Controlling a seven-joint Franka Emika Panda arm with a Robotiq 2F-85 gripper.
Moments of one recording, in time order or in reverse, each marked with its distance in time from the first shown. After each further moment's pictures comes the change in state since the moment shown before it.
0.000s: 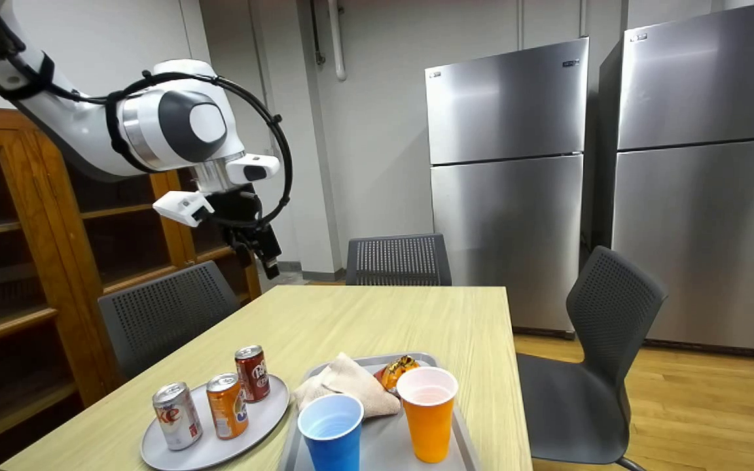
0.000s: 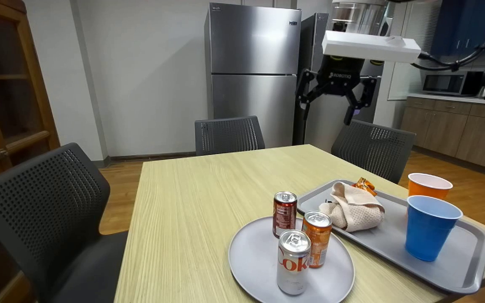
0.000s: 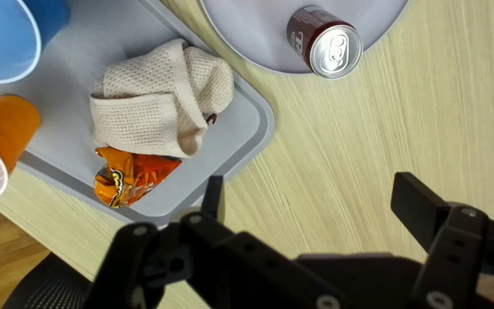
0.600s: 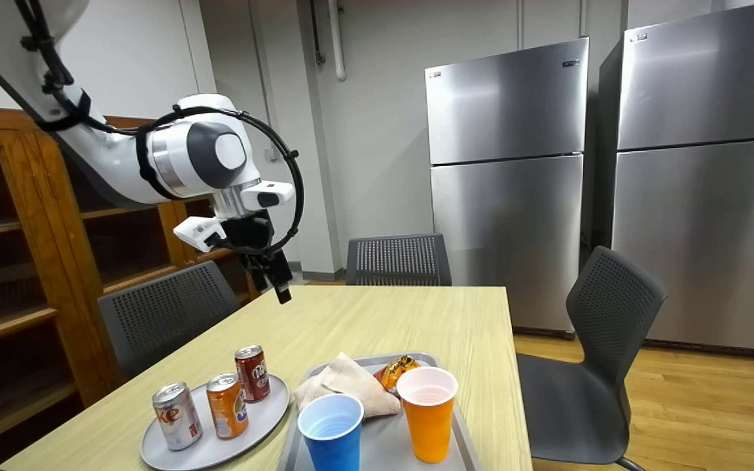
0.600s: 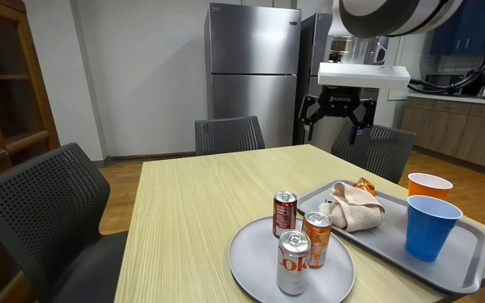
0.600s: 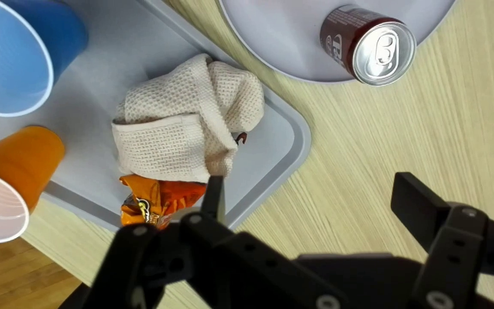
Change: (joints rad) arm -0.012 0.114 -0.021 0.011 -0.086 0.031 0.121
